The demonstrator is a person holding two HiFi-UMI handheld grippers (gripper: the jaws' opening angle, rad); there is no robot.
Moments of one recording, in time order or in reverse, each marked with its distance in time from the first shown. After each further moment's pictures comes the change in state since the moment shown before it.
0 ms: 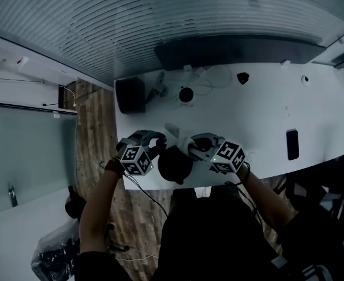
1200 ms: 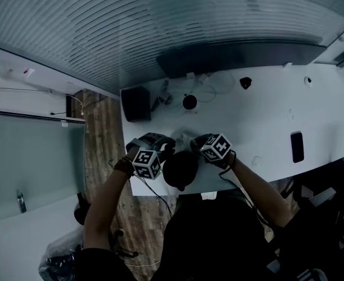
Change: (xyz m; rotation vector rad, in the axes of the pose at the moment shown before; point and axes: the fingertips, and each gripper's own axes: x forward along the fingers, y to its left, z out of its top) left arm 0.014 -0.001 0.012 0.195 0.061 -0.080; right arm 0.055 -0.069 -0.101 0.198 0.306 -0.044
